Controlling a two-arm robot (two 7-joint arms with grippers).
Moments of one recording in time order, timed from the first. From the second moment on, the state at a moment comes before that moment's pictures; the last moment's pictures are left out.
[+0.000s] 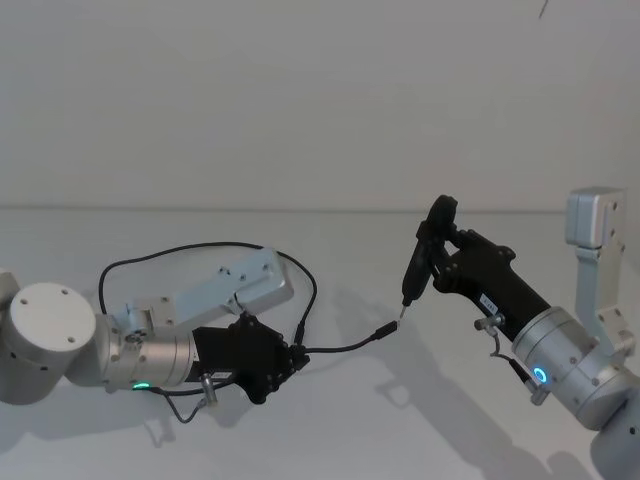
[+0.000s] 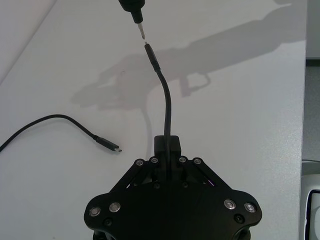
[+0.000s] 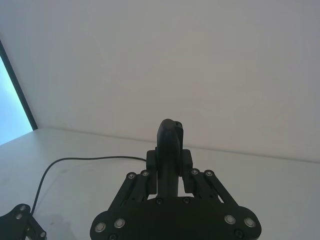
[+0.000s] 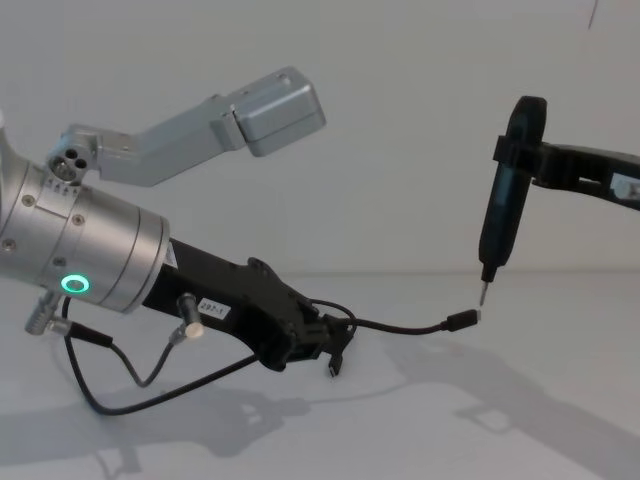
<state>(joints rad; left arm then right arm) -0.65 0.53 0.75 -1.49 -0.22 0.31 -0.73 0.25 0.30 -0.27 -1.57 0.49 0.09 0.27</state>
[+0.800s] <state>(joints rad) -0.65 0.53 0.75 -1.49 -0.22 0.31 -0.73 0.26 0.31 -0.28 -1.57 0.50 0.10 0.28</state>
